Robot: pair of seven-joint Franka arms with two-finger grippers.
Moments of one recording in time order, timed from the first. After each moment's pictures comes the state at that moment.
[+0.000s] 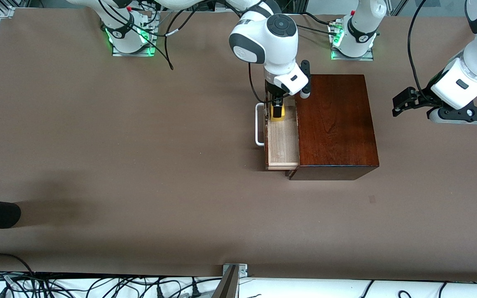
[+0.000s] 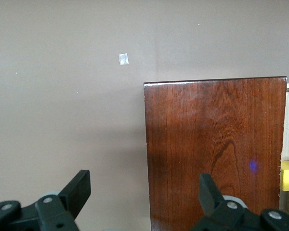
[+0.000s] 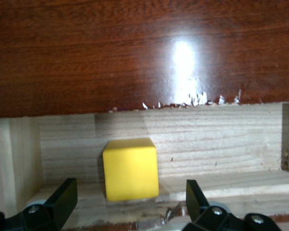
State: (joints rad) left arm -0.10 0.02 -0.01 -1.66 0.01 1.62 -0.09; right arm 0.81 0.80 0.30 -1.12 -0.29 2.03 -0.40
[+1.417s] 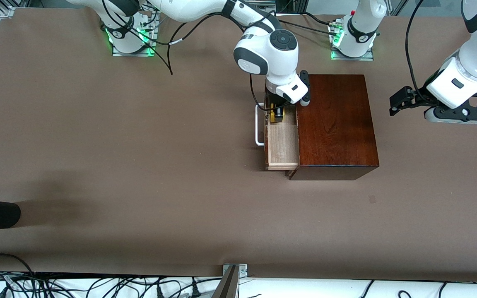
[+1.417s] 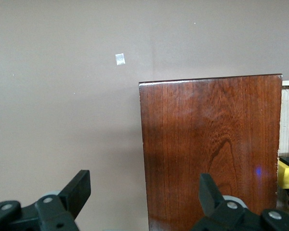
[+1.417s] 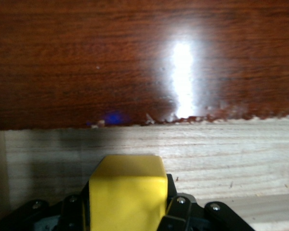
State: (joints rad) left arm -0.11 0.02 -0.01 -1.66 0.01 1.62 -0.09; right arm 0.83 0.87 0.29 -1.09 -0.33 2.05 -0.39
